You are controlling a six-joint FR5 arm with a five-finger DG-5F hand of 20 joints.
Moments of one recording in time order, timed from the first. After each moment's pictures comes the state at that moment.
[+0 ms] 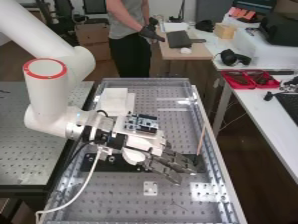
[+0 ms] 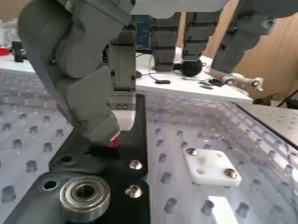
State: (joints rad) arm 1.34 -2.14 -1.69 -2.74 -1.70 -0.98
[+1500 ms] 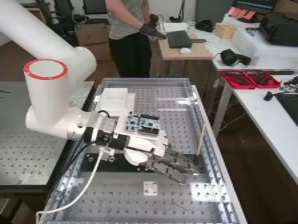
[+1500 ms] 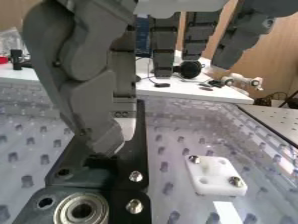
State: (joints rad) arm 1.33 -2.14 -1.67 -2.73 -1.70 -0.95
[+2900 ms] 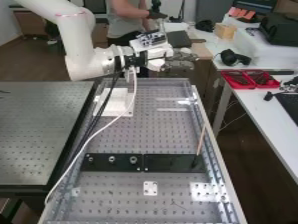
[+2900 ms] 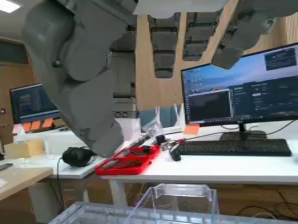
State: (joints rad) arm 1.70 -1.99 -1.72 -2.55 -1.80 -0.63
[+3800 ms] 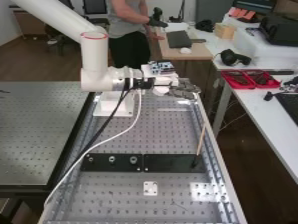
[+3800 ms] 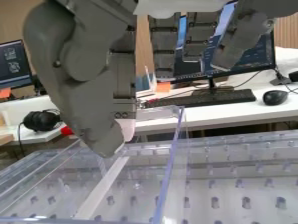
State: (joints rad) arm 1.73 -2.15 -1.65 -2.63 -1.64 -0.62
